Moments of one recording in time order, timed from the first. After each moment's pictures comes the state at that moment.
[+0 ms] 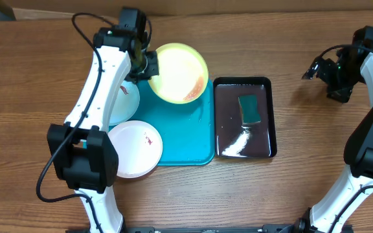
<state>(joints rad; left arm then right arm) -0.19 2.02 1.88 -1.12 0.04 -0.28 -0.30 2.10 1.73 -1.05 -0.28 0.28</state>
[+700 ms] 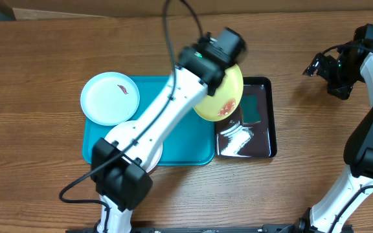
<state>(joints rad) -0.68 2.02 2.02 -1.25 -0.50 -0.28 -0.30 2.10 1.73 -1.00 -0.28 0.28</state>
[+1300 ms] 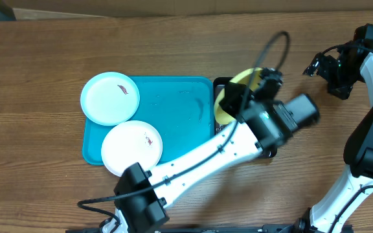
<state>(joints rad) -1.09 2.02 2.02 -1.27 -1.10 -0.30 -0.30 2.10 1.73 -1.00 -0.28 0.28</state>
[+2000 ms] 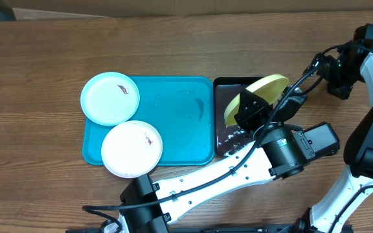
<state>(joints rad) -1.20 2.02 2.02 -1.27 -1.25 -0.32 -0.30 2.10 1.73 -1.00 -0.28 0.28</state>
